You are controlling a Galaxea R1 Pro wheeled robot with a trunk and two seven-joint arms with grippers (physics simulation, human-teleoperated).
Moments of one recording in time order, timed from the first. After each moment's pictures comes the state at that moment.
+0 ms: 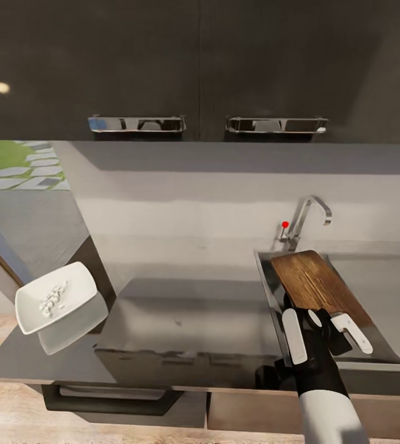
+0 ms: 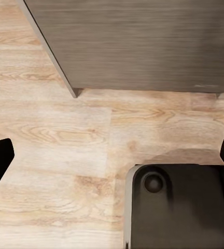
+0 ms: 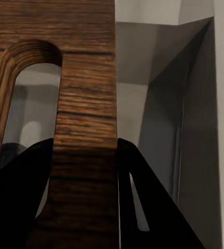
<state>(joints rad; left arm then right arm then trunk) 0.36 0.12 -0.28 -0.39 0.26 -1.05 0.15 -0.58 0.17 -0.27 -1.17 -0.37 0.04 -1.15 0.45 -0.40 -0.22</state>
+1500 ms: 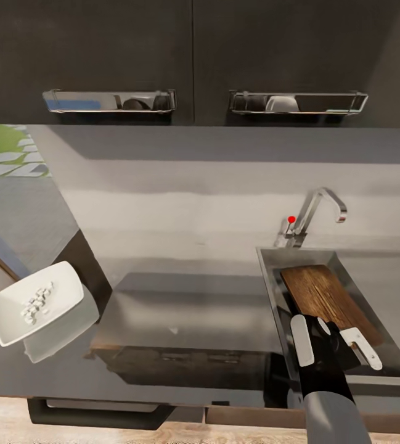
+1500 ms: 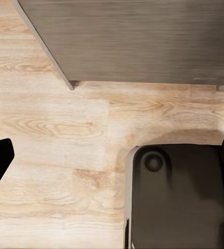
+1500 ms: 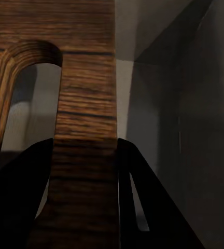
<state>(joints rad) 0.36 0.12 -0.28 -0.39 0.26 -1.05 0.15 -0.58 0.17 -0.39 -1.13 -0.37 0.05 -1.15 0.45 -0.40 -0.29</state>
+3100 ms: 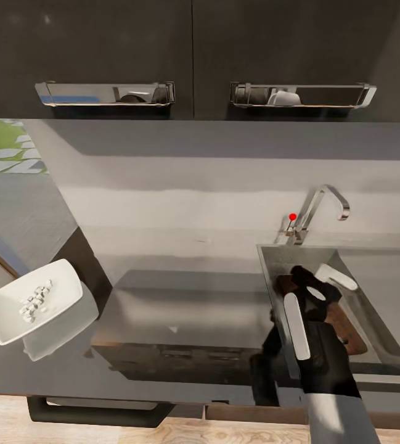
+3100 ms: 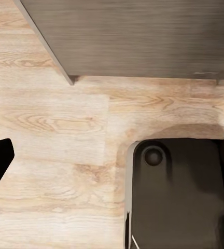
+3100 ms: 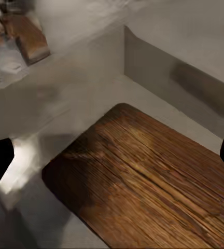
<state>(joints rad) 0.36 0.12 -0.28 -0.38 0.26 -1.05 0.15 -0.58 0.14 -0.11 -1.46 -0.22 0.45 -0.79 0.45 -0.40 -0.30</state>
